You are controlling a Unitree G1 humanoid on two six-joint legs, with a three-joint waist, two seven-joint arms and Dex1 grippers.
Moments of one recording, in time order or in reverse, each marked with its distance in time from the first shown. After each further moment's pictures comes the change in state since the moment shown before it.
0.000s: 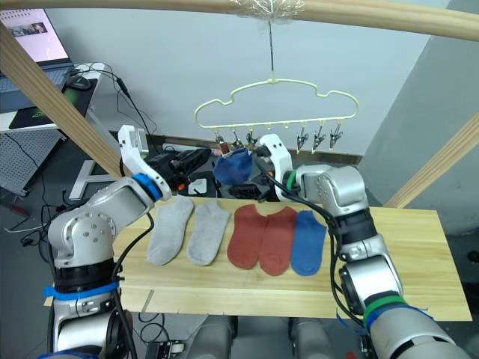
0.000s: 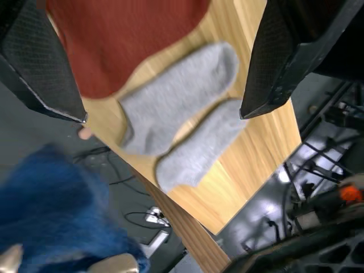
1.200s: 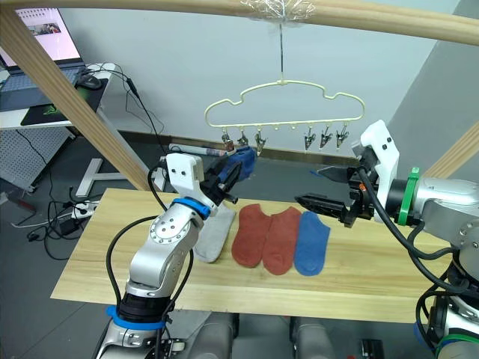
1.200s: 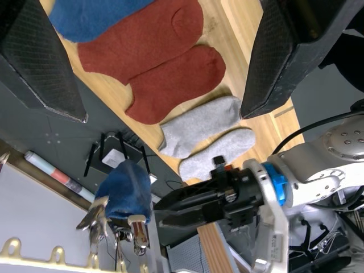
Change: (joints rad) left arm 0.110 -0.238 -0.353 0.026 0.638 -0.521 0.038; right arm 0.264 -0.485 -0.469 -0.704 0.562 0.303 -0.115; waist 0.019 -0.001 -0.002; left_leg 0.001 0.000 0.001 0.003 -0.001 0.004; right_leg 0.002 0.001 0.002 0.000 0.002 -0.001
